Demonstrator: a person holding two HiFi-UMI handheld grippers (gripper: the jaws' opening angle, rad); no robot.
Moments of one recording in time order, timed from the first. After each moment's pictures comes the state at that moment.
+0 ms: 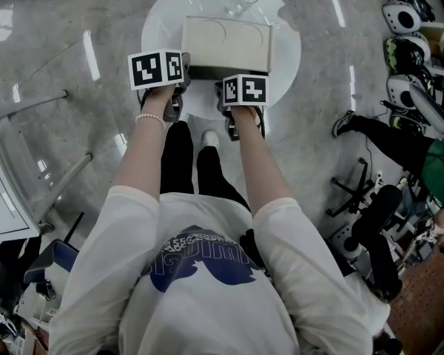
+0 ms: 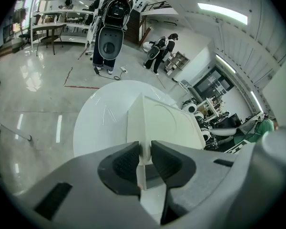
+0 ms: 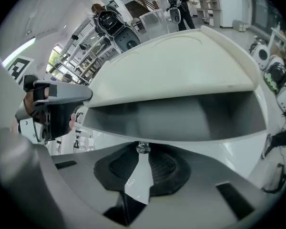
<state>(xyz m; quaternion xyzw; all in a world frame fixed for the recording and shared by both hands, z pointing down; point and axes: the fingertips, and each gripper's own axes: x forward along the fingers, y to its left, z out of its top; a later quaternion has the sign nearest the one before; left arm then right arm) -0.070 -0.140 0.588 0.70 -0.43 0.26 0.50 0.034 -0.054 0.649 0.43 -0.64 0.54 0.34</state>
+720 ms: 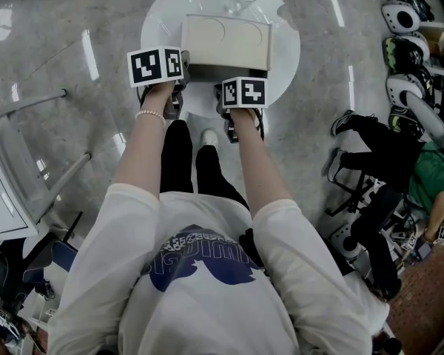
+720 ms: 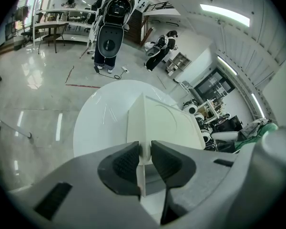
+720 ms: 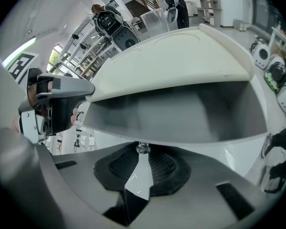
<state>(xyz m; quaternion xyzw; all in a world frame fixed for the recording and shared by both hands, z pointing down) -0.071 -0.140 0.589 0.70 -0.43 0.25 0.51 0.031 -0.043 0.649 0.42 -0.64 0.54 0.34</state>
